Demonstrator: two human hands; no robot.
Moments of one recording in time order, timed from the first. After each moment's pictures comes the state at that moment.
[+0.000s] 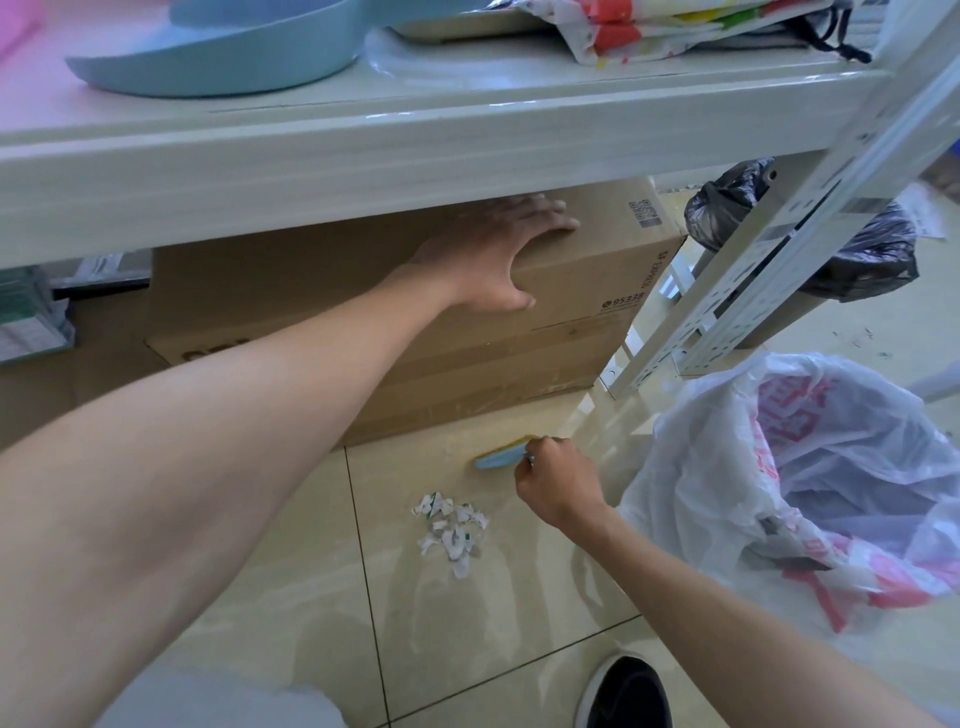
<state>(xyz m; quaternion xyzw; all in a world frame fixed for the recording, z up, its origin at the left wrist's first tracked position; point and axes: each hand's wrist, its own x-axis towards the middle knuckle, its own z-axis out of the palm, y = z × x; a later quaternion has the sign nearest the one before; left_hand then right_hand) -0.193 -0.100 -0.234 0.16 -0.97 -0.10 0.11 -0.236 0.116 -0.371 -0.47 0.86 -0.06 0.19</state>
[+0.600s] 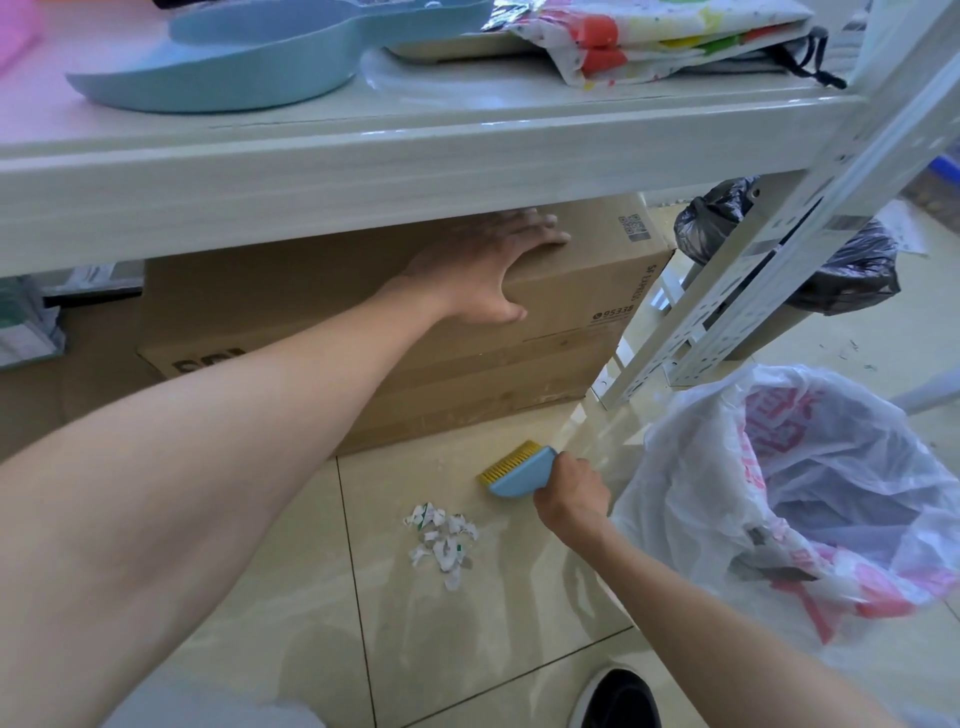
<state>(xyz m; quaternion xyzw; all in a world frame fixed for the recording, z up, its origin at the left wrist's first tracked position) -0.192 -0.100 -0.237 0.17 -0.97 -0.10 0.11 -0.247 0.123 -0.364 -0.33 0.91 0.01 0.24</state>
